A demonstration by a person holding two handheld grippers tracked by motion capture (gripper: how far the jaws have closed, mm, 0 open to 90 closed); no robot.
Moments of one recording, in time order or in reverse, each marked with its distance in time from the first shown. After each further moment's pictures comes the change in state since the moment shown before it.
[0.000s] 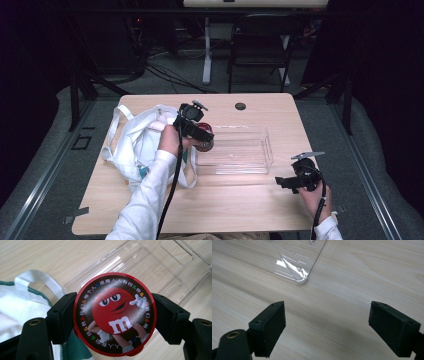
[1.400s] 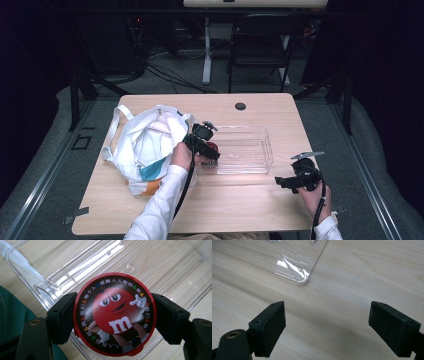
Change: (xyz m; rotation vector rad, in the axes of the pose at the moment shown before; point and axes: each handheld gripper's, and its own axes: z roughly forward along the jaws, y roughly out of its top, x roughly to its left) left arm -0.017 -0.030 0.067 0.116 -0.005 -0.013; right arm 0.001 0.001 0.000 -0.001 0.004 -0.003
